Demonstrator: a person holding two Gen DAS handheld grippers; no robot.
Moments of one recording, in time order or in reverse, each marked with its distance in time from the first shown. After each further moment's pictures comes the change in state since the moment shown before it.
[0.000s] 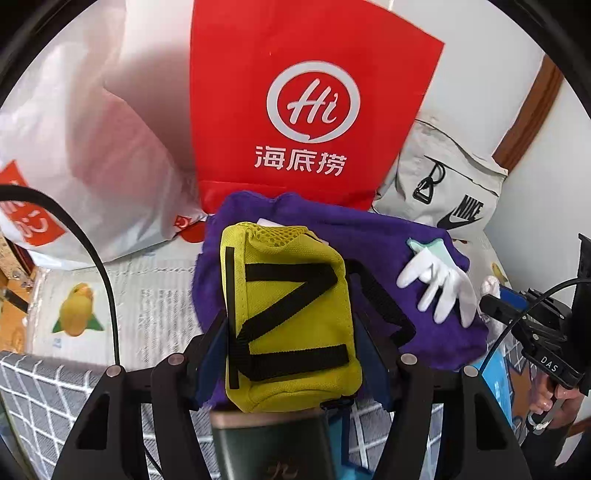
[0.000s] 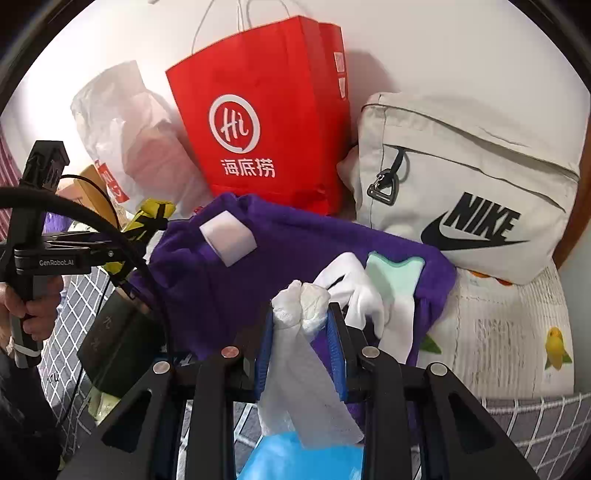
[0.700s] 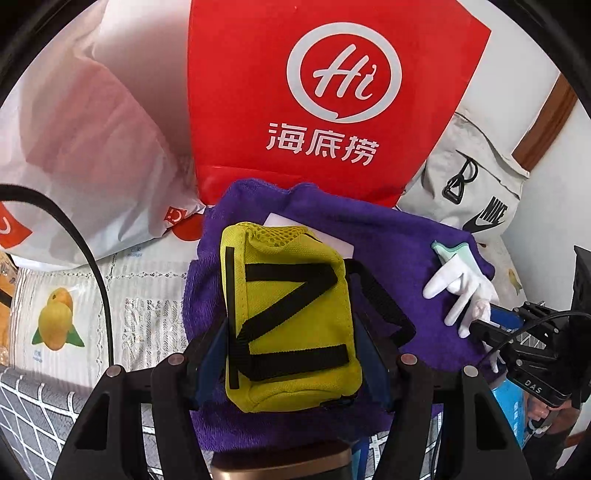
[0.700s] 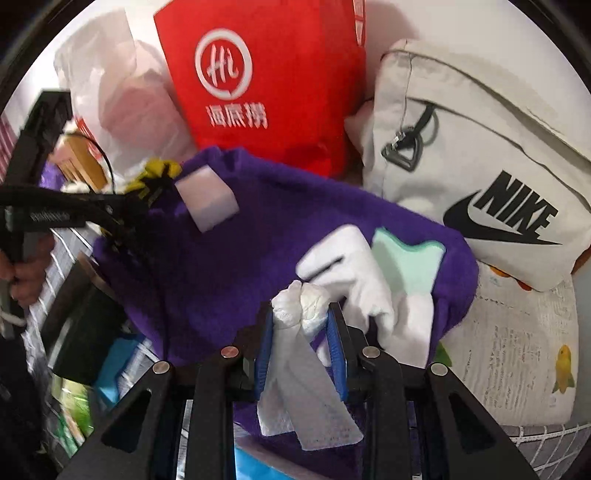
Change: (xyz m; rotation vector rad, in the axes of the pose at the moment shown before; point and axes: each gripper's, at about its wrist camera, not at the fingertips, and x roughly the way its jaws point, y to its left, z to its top) left arm 0.042 0.012 0.010 -0.015 0.035 0.007; right arm 0.061 -0.012 -0.006 -0.093 0.145 -0.029
